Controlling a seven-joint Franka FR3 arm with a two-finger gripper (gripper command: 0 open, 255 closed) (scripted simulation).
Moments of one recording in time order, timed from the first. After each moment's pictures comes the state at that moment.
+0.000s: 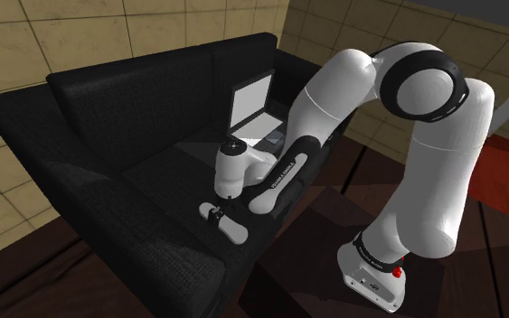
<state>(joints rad) 0.21 0.40 0.21 -2.40 -0.31 2.77 0.59</state>
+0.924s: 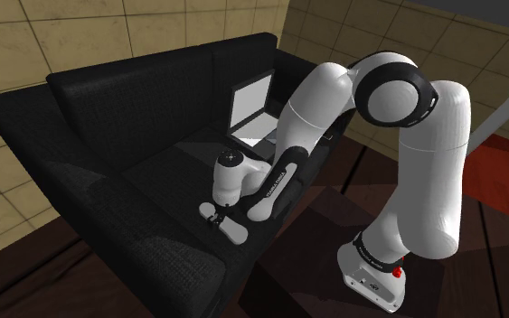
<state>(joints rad) 0.26 0.52 0.15 -2.36 -0.37 2.85 0.64</state>
